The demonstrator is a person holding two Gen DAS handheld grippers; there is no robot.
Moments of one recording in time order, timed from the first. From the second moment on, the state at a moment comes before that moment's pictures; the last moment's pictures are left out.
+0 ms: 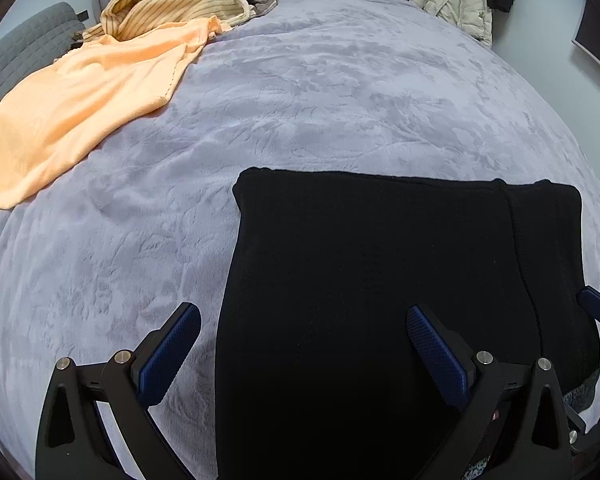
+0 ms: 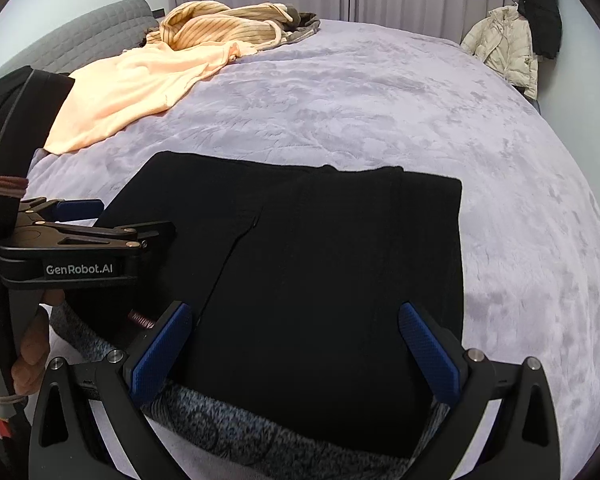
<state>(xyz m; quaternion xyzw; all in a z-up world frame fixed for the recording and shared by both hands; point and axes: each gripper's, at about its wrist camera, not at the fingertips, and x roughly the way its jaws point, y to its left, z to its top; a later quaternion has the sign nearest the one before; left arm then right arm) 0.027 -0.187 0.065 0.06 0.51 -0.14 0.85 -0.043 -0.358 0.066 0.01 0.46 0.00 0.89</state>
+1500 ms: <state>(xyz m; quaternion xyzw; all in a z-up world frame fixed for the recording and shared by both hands) -0.018 -0.171 0.075 0.05 0.52 -0.13 0.84 -0.049 -0.352 0.067 0.01 0.47 -0.03 0.88</state>
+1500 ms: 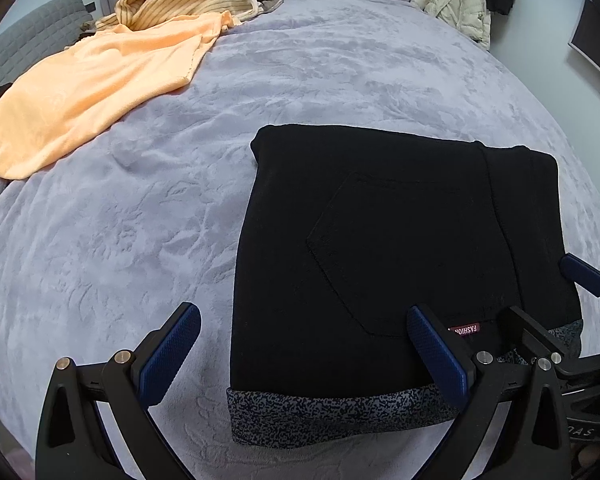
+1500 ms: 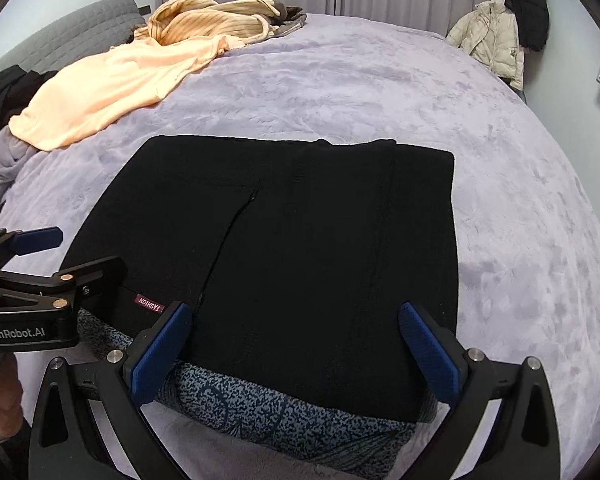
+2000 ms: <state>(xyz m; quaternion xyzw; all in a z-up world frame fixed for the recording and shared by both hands) -0.033 -0.172 0.101 0.07 0.49 -0.13 0.86 -0.072 -0.334 0.108 -0.05 0.43 -0.08 0.90</state>
